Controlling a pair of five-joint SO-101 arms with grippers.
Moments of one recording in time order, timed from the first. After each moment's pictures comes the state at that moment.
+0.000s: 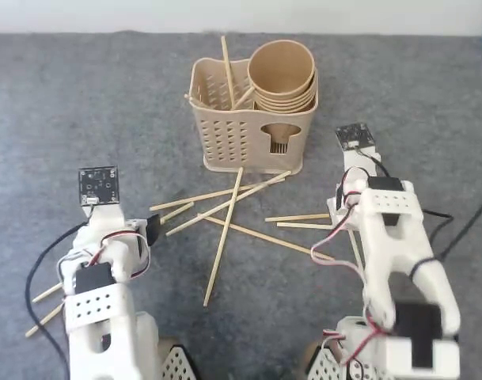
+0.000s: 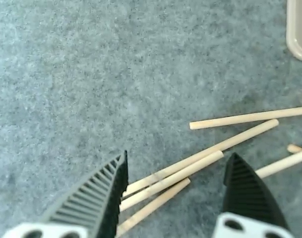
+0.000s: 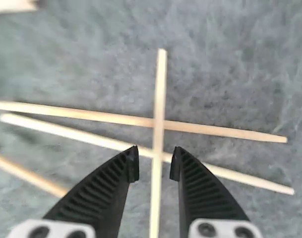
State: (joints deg) left arm -22.8 -61.3 83.6 43.0 -4.7; right arm -0.9 -11.1 43.2 53.5 13.3
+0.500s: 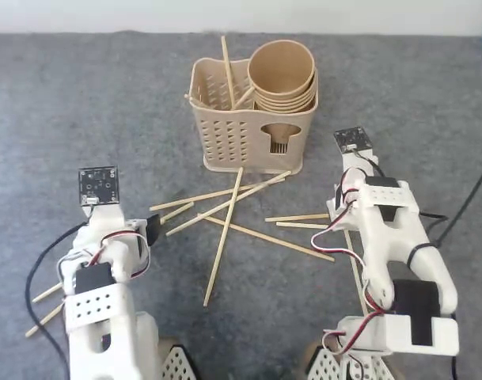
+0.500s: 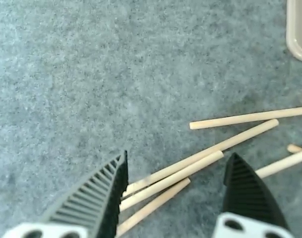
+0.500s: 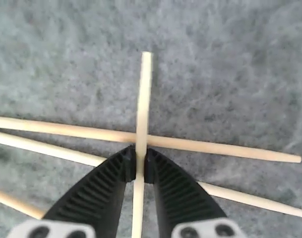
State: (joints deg) left arm -22.8 -61.3 83.6 43.0 -4.7; right arm -0.1 -3.3 42.4 47.9 14.4
